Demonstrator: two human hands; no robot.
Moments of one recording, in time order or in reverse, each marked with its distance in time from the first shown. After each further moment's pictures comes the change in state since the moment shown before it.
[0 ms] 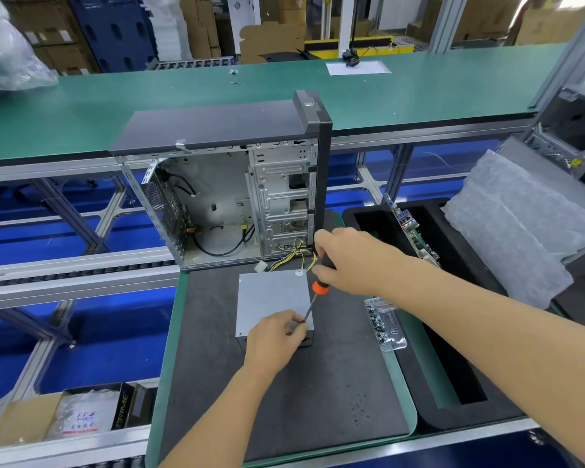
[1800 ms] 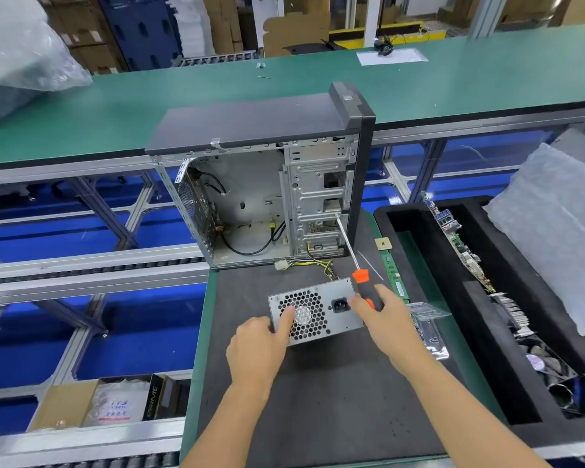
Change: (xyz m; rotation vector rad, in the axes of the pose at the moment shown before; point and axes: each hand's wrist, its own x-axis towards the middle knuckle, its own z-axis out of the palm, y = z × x) left_hand -0.012 -0.030 -0.057 0.188 0.283 -0.321; right_hand -0.008 -0.006 0.146 1.170 0.320 0.510
